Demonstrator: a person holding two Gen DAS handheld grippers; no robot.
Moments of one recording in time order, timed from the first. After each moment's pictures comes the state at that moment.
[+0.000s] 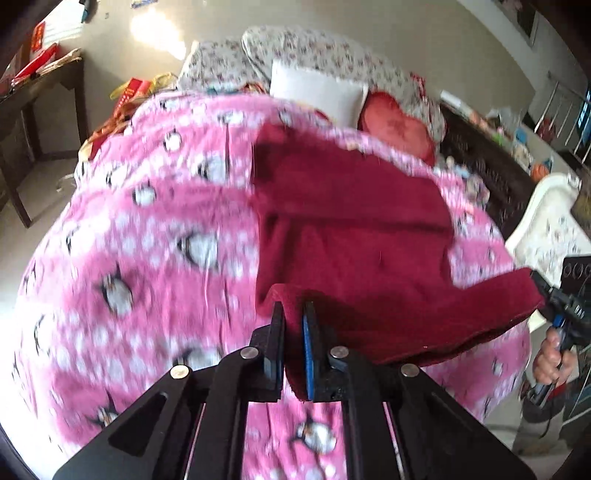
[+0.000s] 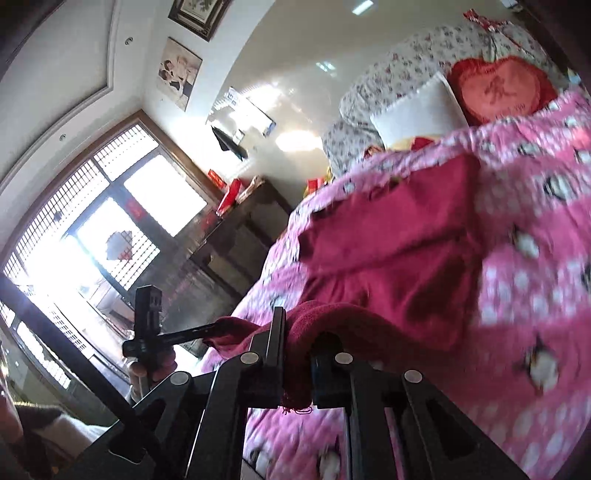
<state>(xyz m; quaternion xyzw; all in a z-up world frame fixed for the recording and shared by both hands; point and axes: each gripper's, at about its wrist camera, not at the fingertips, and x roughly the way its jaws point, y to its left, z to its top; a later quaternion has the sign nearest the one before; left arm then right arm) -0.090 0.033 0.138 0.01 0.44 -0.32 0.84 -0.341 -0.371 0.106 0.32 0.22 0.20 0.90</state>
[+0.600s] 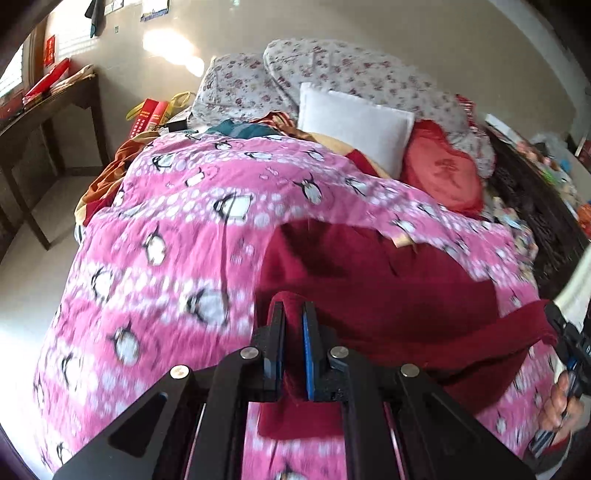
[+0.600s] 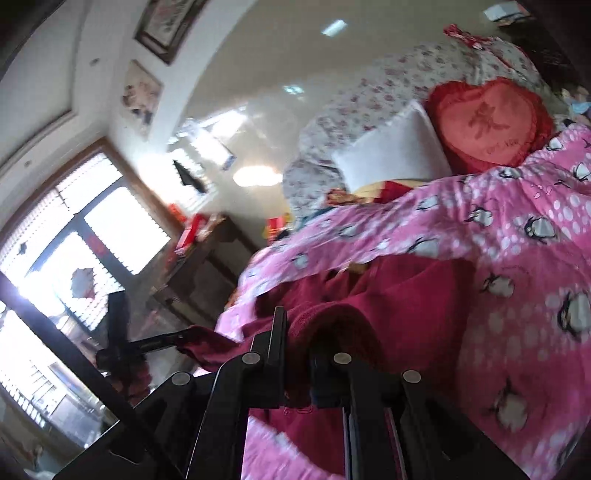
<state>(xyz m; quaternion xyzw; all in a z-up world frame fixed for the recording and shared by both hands) 0.081 -0.085 0.175 0.03 0.44 -0.24 0.86 -0.185 -0.457 0.134 0.33 0.21 0.10 0.91</state>
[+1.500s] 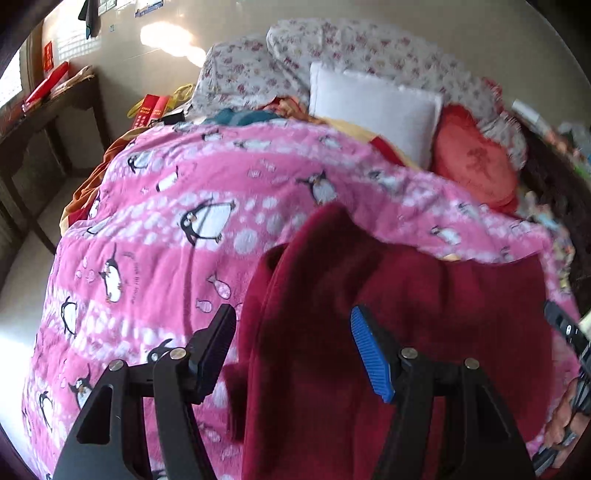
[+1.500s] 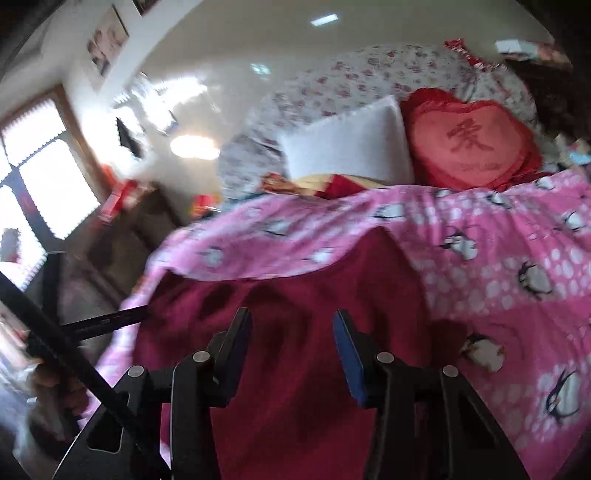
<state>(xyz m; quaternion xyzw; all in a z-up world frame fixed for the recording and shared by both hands) 0.145 -0.149 0.111 0.06 0.45 -0.20 0.87 -0.083 -0.453 0.098 0.22 0.29 -0.03 0.93</state>
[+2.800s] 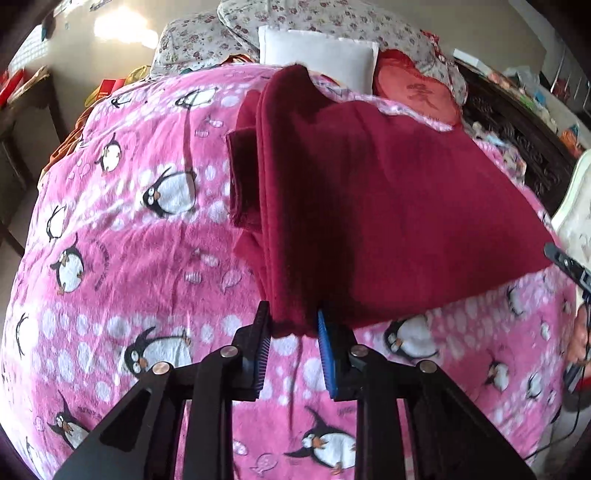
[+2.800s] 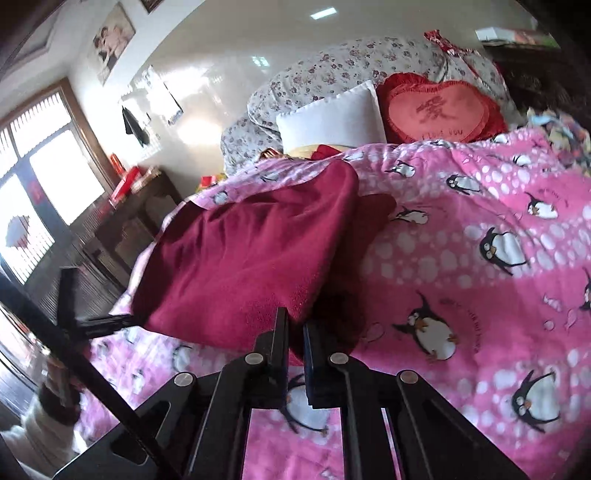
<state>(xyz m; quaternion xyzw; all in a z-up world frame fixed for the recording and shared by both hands) 0.026 -0.064 0.058 0.11 0.48 -0.31 0.82 -0.230 -0.438 0.065 0.22 0.30 0.00 0.93</state>
